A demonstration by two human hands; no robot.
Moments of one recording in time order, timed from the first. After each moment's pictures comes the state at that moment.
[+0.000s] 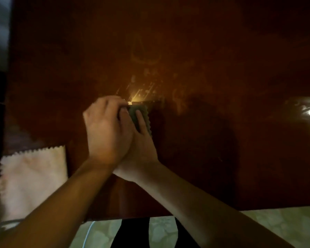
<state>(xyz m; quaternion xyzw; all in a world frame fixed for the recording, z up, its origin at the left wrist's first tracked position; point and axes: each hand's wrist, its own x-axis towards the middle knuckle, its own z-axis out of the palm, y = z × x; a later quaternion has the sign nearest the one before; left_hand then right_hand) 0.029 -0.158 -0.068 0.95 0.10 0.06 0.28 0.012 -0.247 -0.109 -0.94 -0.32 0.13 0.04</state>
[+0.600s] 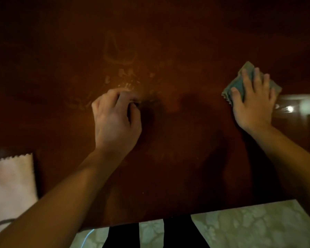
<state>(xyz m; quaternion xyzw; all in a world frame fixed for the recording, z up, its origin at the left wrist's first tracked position) 0.059 -0.215 -0.070 0.94 0.05 0.07 0.33 0.142 -0.547 -0.092 -0.99 0.07 0.09 0.04</state>
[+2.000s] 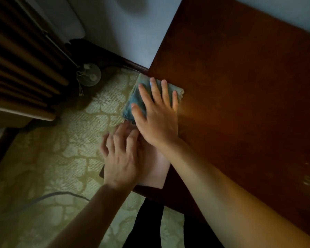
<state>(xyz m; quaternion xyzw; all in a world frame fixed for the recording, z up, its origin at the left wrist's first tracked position) -0.135 -0.008 -0.106 0.95 0.24 0.13 0.14 0.009 -0.046 -0.085 -0.91 -0.32 0.14 0.20</state>
